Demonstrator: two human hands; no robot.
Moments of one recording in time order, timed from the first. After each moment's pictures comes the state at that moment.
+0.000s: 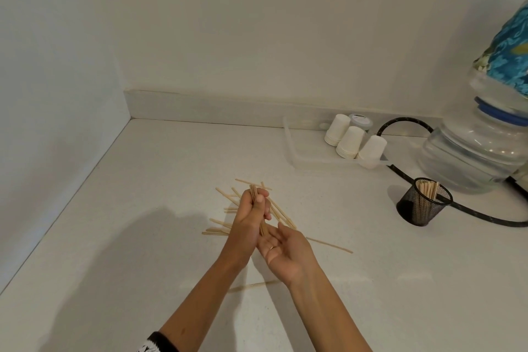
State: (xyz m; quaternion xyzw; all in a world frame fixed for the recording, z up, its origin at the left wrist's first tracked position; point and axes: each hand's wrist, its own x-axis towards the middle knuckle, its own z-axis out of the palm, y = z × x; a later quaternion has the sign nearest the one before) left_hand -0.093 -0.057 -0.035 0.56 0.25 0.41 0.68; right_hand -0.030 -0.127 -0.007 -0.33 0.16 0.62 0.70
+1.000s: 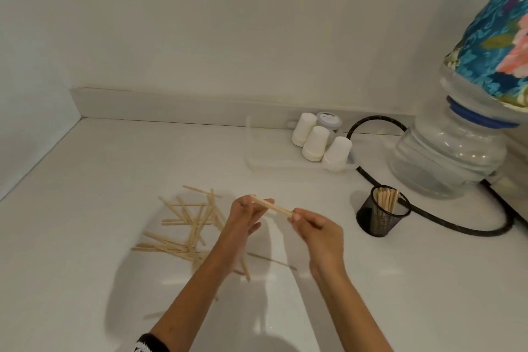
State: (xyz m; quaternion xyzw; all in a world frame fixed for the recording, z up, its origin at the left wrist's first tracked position) left_hand 0.028 -0.082 -0.045 0.53 0.26 0.30 0.75; right_hand 0.146 -0.179 -0.012 -0.66 -0.12 0.29 0.68
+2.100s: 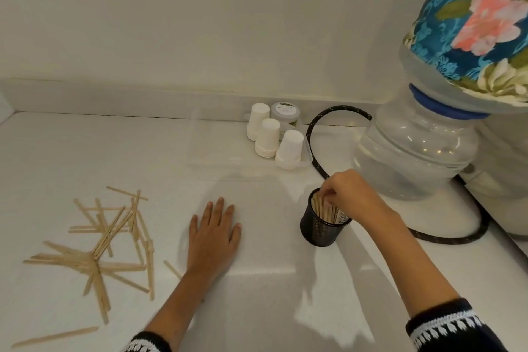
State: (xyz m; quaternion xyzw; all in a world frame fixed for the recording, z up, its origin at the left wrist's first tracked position) left_hand 0.157 -0.108 -0.125 0.87 0.47 0.09 0.10; right_hand 0.392 -0.204 0.048 -0.84 -0.53 0.12 -0.04
